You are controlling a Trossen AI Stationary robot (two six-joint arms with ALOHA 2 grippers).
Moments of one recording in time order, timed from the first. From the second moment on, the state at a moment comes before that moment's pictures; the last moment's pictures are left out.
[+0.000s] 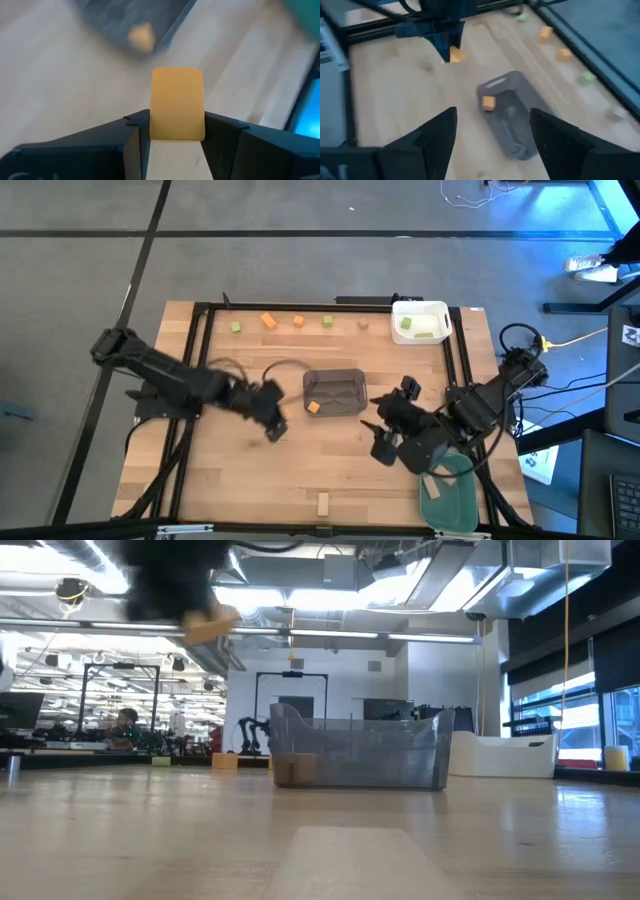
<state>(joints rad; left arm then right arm) -0.30 1.33 1.00 -0.55 -0.20 -0.95 0.62 1.64 1.86 -1.26 0.76 0.85</state>
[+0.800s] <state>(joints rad) 0.16 1.71 1.00 -0.06 0.13 -0.61 0.45 1.64 1.86 -1.37 0.78 0.80</state>
